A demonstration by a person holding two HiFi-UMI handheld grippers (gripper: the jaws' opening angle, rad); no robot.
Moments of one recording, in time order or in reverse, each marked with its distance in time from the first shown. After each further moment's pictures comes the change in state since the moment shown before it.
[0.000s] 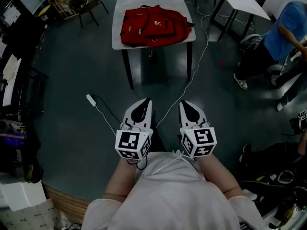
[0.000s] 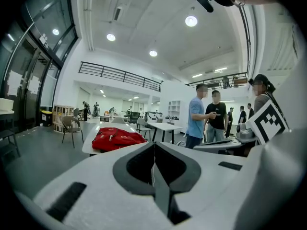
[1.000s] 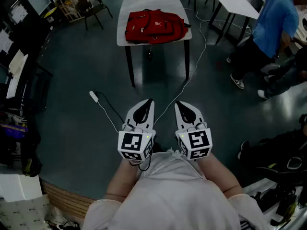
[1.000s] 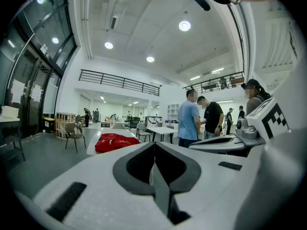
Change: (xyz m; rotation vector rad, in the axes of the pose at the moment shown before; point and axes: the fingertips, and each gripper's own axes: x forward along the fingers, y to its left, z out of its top) left arm -0.099 -0.078 0.021 0.038 -0.053 0.018; right arm -0.112 0.063 0.013 -0.181 -0.054 0.076
